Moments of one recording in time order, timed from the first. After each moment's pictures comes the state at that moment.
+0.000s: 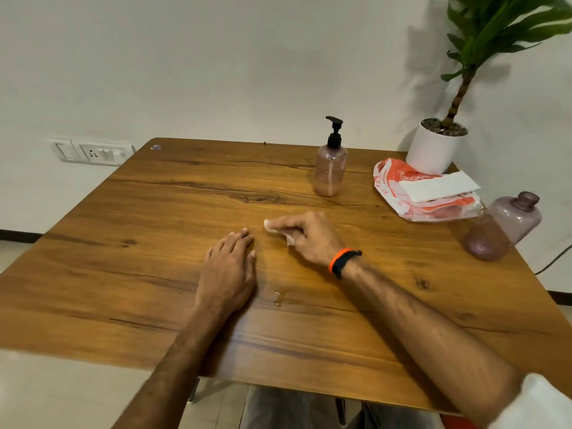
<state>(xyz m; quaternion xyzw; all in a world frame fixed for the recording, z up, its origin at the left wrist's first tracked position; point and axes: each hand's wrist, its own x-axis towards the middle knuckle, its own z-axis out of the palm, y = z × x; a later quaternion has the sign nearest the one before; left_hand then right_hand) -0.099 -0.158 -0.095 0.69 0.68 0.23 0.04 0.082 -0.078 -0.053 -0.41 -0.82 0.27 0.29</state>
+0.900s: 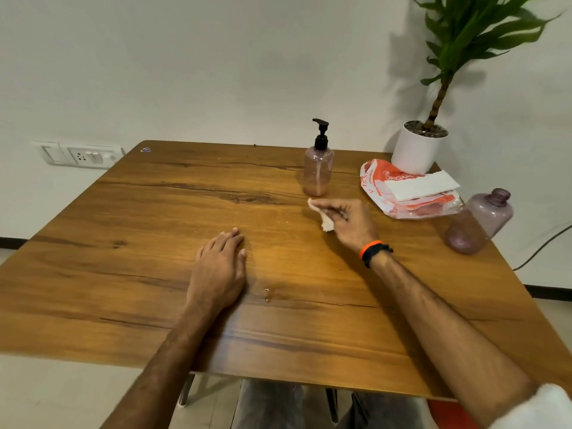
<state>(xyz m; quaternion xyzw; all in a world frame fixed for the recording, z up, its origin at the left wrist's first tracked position) -0.099 -0.160 -0.093 0.69 0.68 0.23 0.05 0.152 -0.068 -0.045 -0.51 -0.69 0.31 0.41</state>
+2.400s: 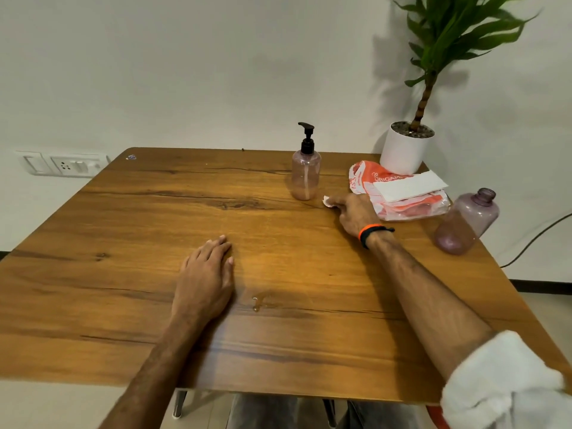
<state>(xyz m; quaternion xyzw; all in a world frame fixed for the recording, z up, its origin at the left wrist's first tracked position) -0.097 -0.160 -0.090 0.69 0.69 0.23 0.04 0.194 -0.001 -0.063 -0.65 -0.71 0.15 0.23</state>
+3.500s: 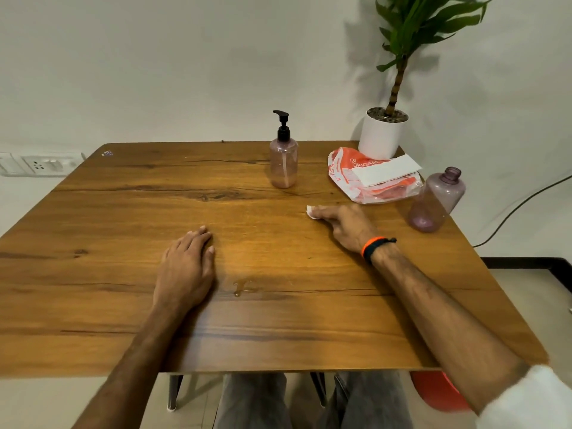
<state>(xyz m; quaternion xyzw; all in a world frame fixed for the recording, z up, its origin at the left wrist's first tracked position) -0.099 -0.159 -0.092 0.70 0.68 0.23 0.04 0.220 -0.075 -0.060 -0.54 -0.80 0.16 0.21</state>
